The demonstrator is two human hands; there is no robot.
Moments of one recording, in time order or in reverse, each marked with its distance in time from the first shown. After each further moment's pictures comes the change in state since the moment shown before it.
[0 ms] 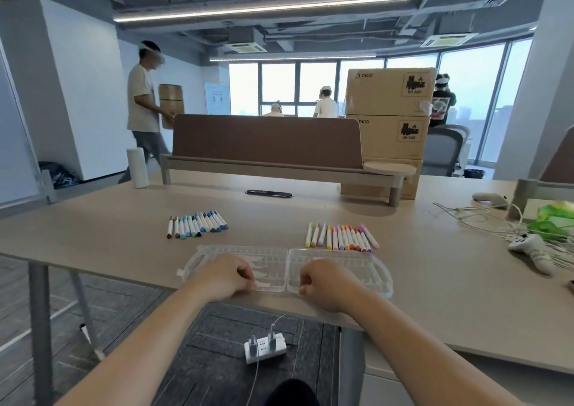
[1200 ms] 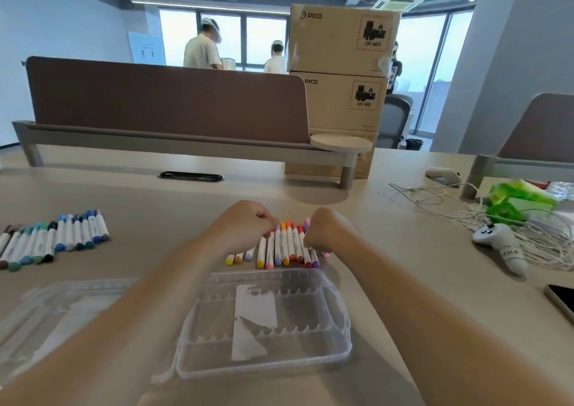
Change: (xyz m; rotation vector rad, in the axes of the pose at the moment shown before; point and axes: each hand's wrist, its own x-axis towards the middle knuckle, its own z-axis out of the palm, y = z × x) left_hand 0.194 0.146 0.043 -0.236 0.015 0.189; right_hand 0.143 0.190 -0.044 -0.102 -0.082 0.596
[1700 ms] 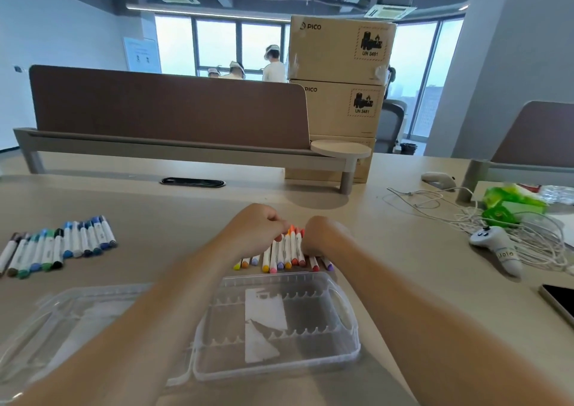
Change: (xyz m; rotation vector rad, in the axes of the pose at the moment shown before) left_hand -0.002 0.003 -0.001 -0.020 0.014 0.040; right_hand -0.009 -0.019 -0.001 -0.002 0.014 0.042
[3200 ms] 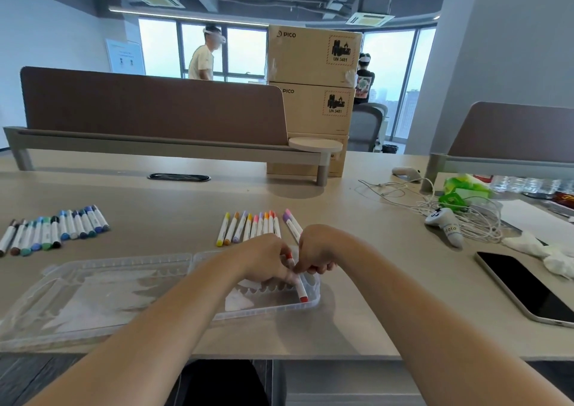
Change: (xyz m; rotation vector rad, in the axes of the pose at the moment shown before) left_hand -0.050 0.013 0.053 0.247 -0.461 0.123; right_hand -0.117 0.040 -0.010 0.096 -0.315 -0.130
